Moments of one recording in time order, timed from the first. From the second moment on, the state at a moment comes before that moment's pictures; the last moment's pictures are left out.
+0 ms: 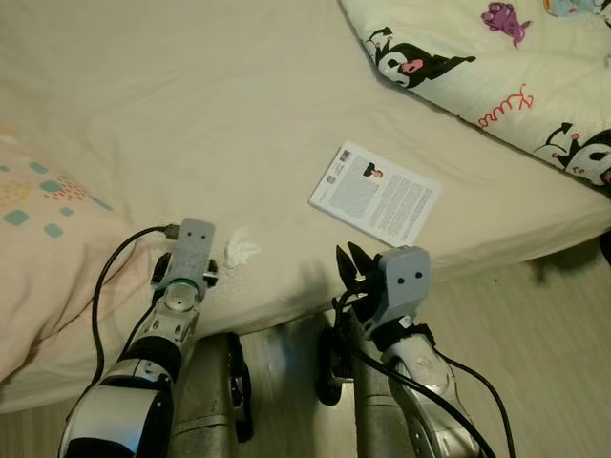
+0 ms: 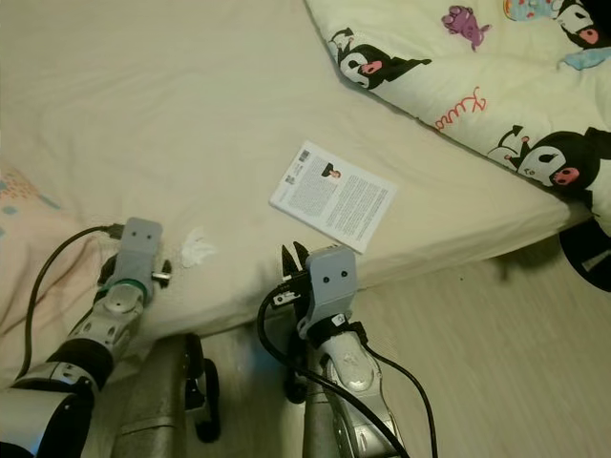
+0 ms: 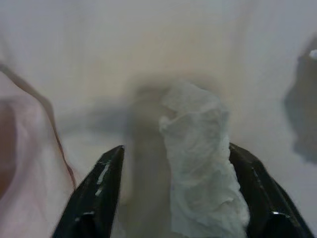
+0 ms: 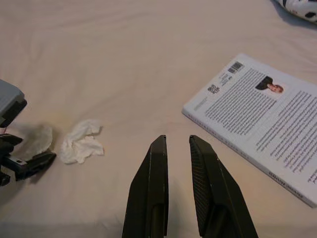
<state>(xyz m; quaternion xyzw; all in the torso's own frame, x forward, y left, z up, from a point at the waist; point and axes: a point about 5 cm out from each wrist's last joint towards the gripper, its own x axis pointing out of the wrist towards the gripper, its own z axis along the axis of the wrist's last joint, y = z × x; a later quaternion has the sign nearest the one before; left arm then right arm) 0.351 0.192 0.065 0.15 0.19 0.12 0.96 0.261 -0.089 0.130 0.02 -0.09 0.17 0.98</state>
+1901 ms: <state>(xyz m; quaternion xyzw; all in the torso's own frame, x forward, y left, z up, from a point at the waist) 0.266 0.171 0.181 0.05 -0.07 0.01 1.00 0.288 -0.119 0.128 0.00 -0.11 0.12 0.99</state>
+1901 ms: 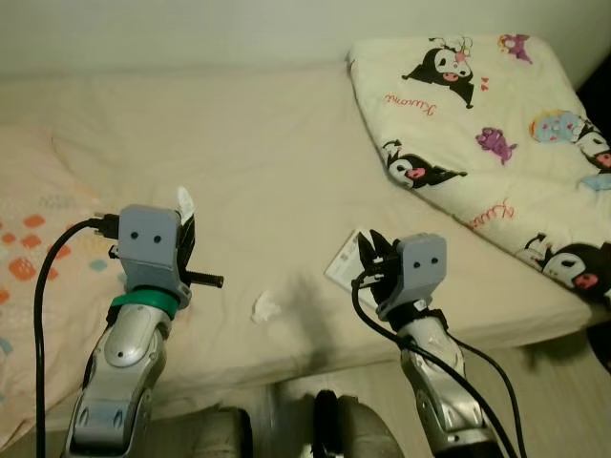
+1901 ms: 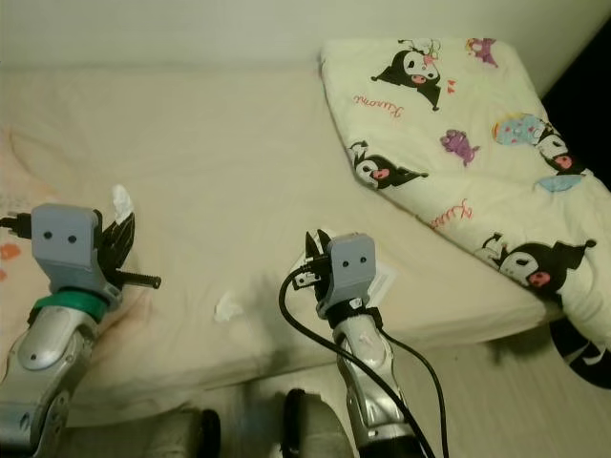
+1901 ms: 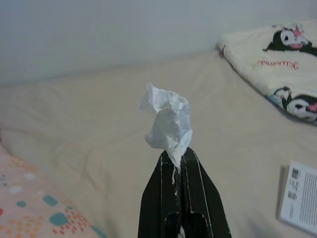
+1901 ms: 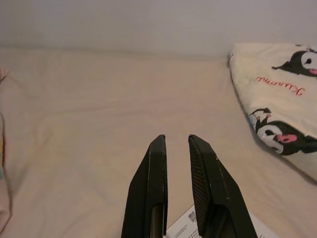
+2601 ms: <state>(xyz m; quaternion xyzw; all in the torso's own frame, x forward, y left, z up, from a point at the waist) 0.280 0.164 0.174 0.07 -0.07 0.01 1.00 0.294 -0.111 0.123 -0.01 -0.11 0.12 0.99</state>
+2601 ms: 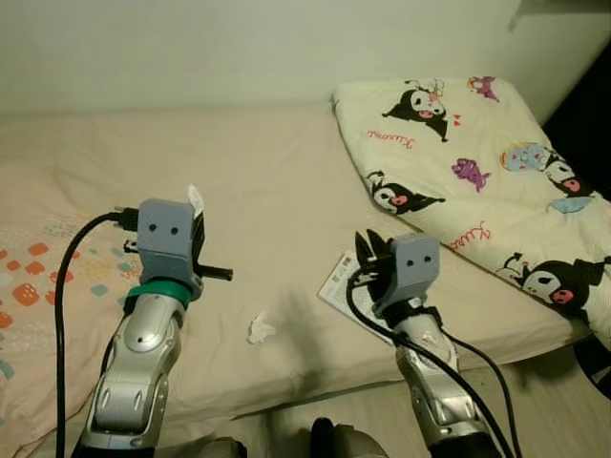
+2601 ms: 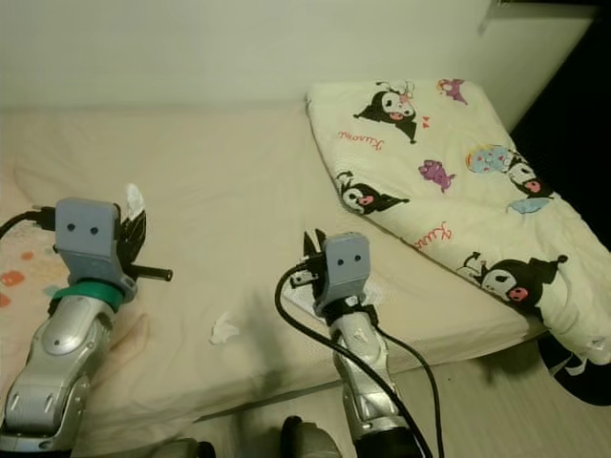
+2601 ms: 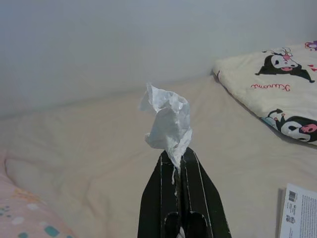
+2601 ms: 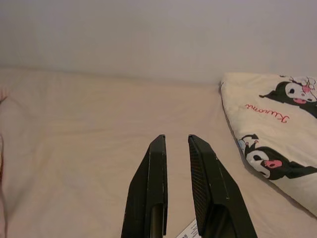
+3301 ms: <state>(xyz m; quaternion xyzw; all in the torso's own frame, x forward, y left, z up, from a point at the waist) 0.280 0.158 0.175 0.09 -0.08 0.01 0.99 0.297 -0.113 0.121 0.00 -0.11 0.12 0.99</state>
